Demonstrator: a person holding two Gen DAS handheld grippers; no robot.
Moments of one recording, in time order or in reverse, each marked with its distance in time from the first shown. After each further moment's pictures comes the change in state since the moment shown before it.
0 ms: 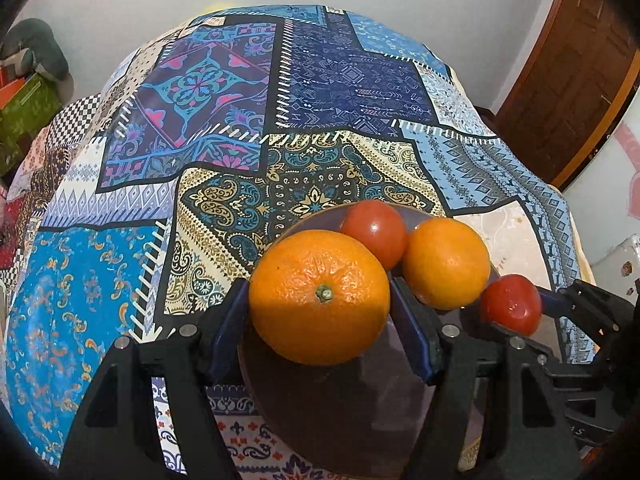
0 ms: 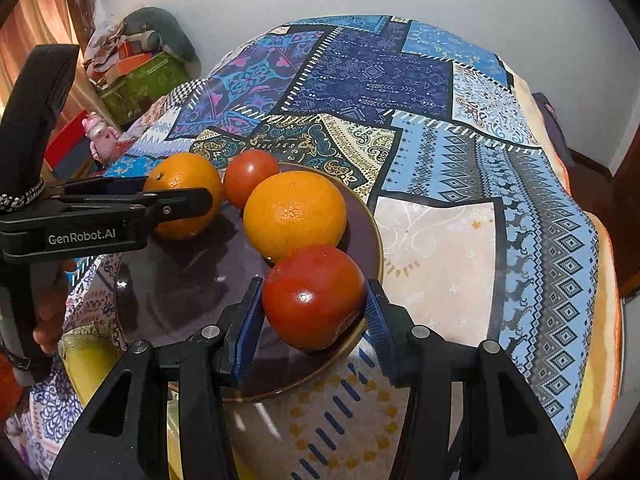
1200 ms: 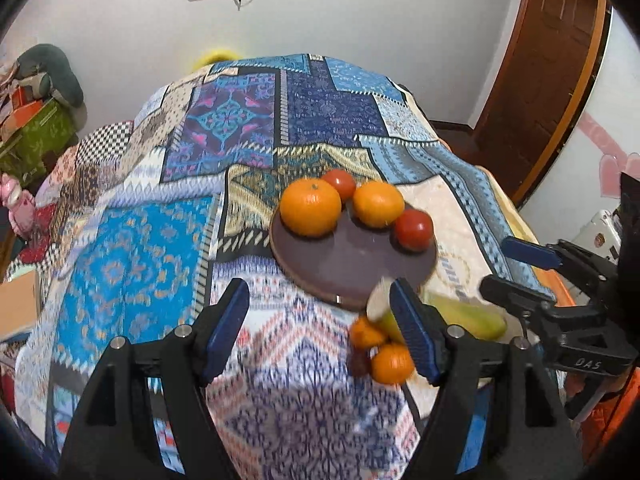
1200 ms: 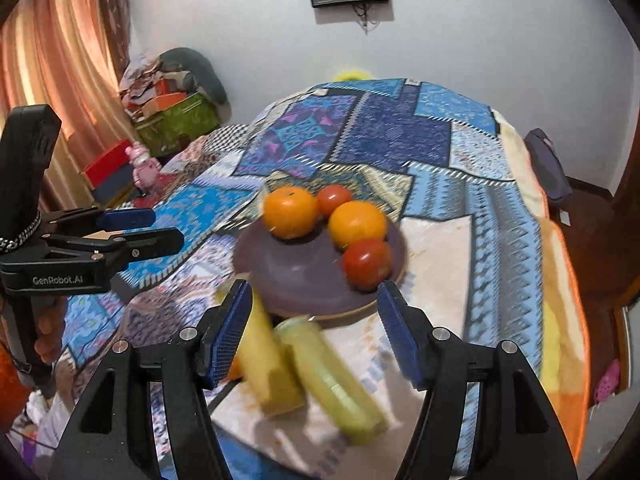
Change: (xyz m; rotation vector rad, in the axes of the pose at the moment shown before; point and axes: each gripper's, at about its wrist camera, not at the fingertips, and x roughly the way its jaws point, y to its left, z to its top) left arm -0.151 -0.008 -0.093 0.046 -0.120 -0.020; right arm -0.099 0.053 -0.043 -0.012 -0.175 0.068
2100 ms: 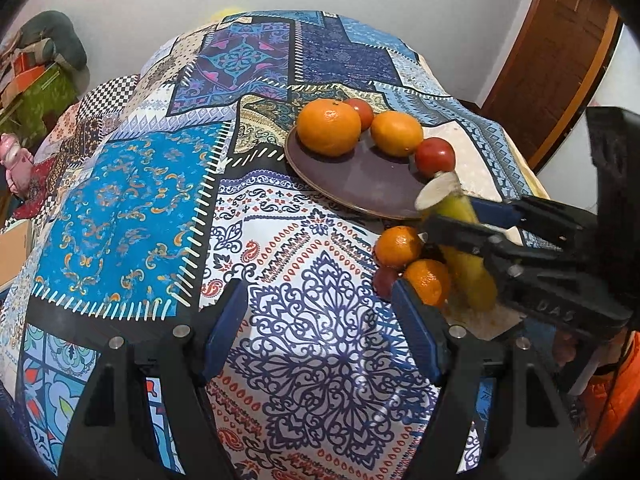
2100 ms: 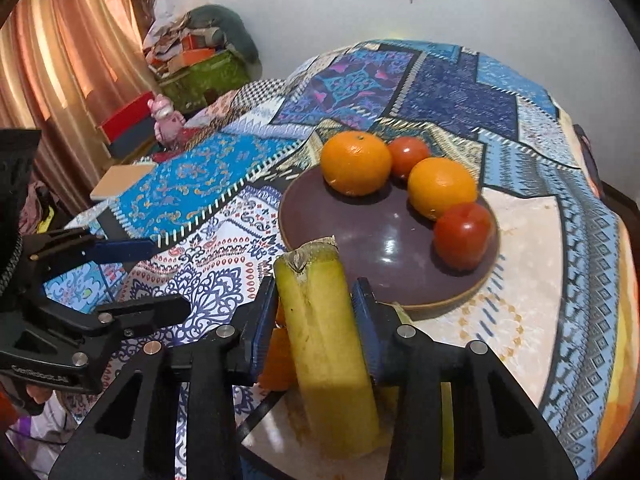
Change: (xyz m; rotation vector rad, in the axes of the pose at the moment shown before) left arm 0.020 0.016 -0.056 -0.035 0.100 0.001; right arm 0.048 0.029 -0.011 -0.058 0.084 0.052
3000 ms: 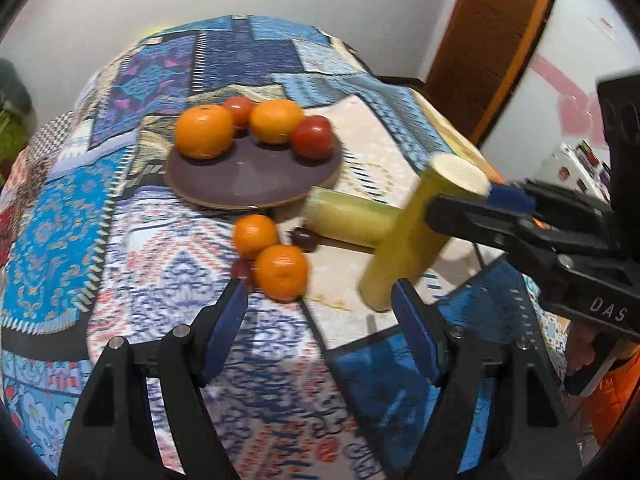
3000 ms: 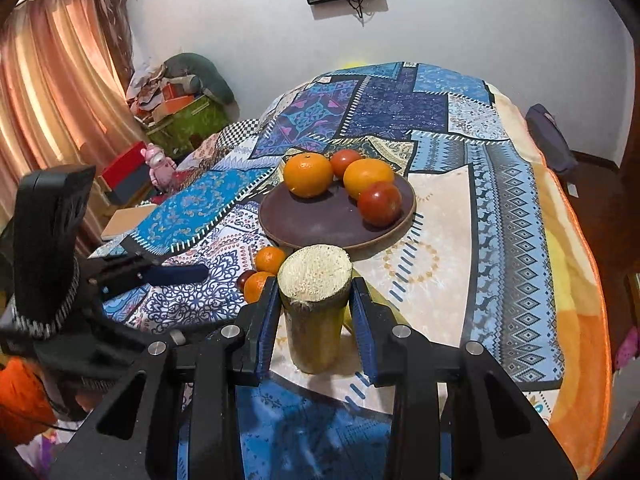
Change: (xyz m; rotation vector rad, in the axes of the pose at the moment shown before) left arm 0.004 -0.095 -0.011 0.181 0.023 -0.138; right arm -0.075 -0.028 -0.035 0.120 -0.083 -0.012
